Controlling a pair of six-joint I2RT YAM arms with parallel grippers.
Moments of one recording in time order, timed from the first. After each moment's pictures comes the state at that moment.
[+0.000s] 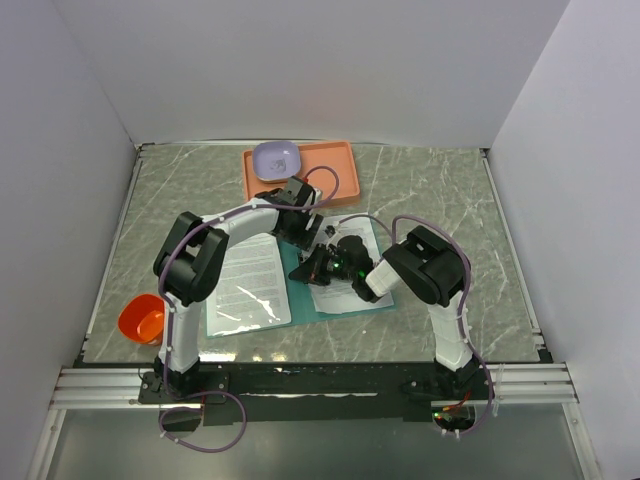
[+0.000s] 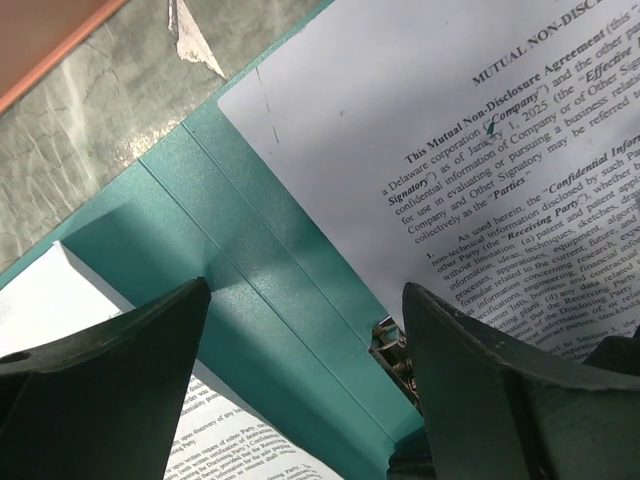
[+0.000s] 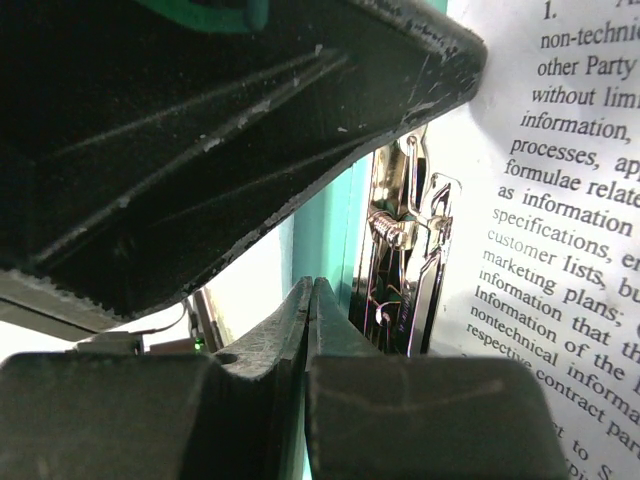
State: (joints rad) left arm -0.58 2.05 1.47 -0.51 -0.08 -0.10; right arm 0.68 2.09 0.73 0.94 -0.46 1.07
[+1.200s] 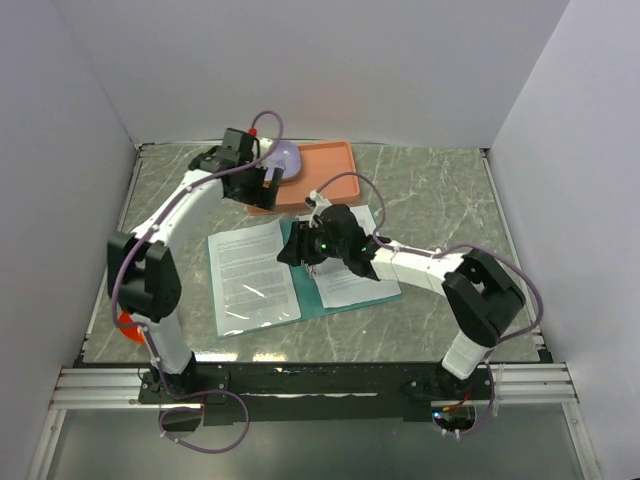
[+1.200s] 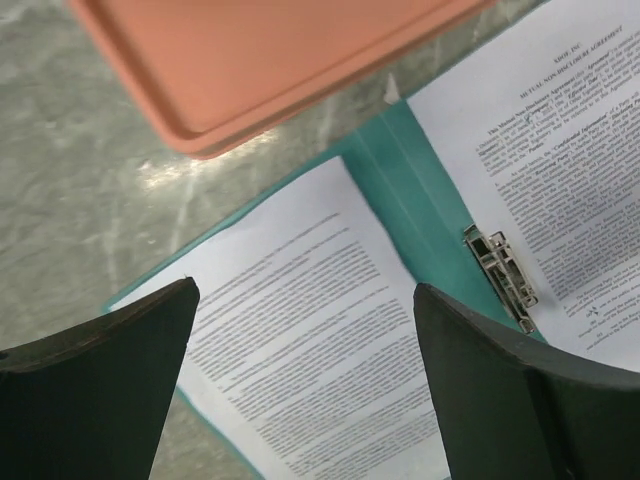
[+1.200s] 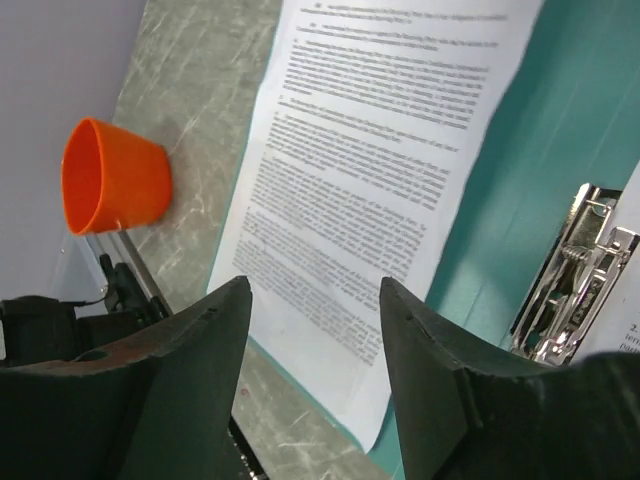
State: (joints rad) left arm -0.36 1.83 1.65 -0.75 0.05 -0.02; right arm 0.76 1.69 0.99 0.21 -0.30 0.64
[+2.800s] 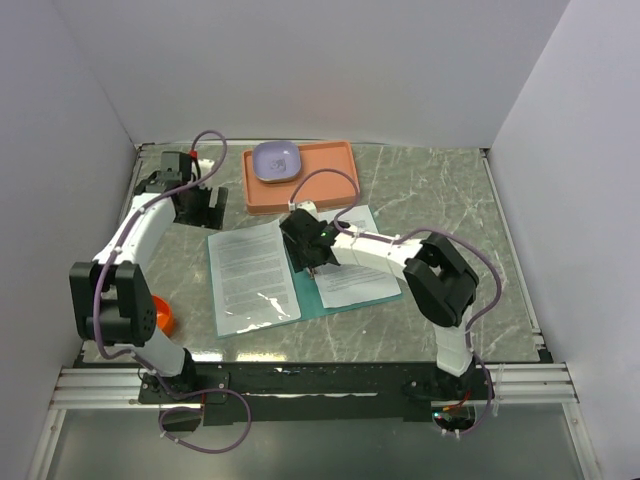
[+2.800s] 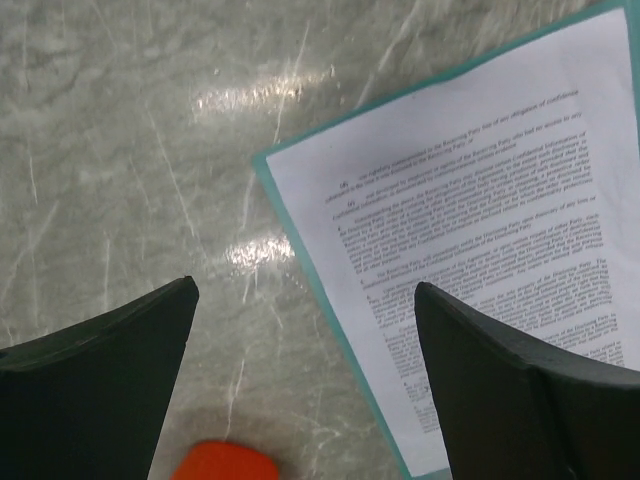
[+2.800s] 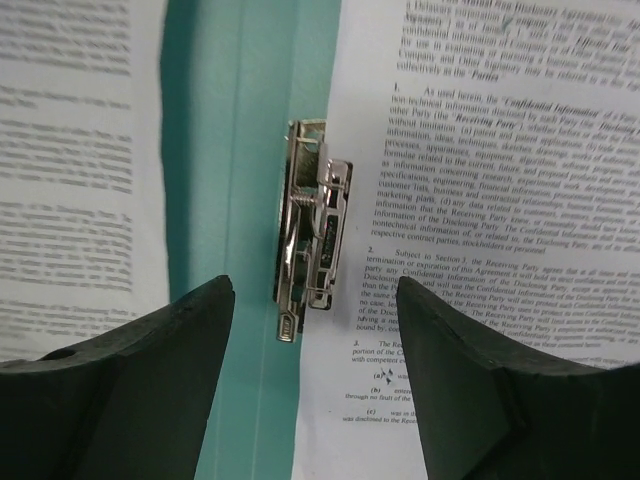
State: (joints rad) left arm -0.04 1.59 1.31 -0.71 0.07 0.12; right arm 0.88 1.93 1.39 -0.49 0.33 0.44
